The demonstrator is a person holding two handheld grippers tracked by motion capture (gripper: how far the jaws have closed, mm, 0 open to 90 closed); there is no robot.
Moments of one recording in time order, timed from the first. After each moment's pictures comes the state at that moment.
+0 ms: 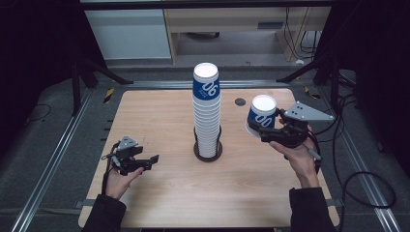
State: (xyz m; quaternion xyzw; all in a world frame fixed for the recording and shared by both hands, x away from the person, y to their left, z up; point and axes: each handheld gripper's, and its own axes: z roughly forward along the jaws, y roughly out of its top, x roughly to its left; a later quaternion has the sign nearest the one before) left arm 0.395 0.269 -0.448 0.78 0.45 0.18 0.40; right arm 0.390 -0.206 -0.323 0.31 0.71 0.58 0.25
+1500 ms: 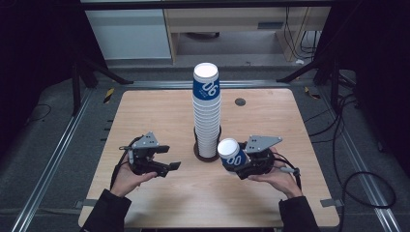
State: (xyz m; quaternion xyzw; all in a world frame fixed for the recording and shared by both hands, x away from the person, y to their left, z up) left arm 0.379 0.204 -0.394 0.85 0.27 0.09 0.43; right arm 0.381 -0.148 -0.407 0.16 0.84 0.50 0.14
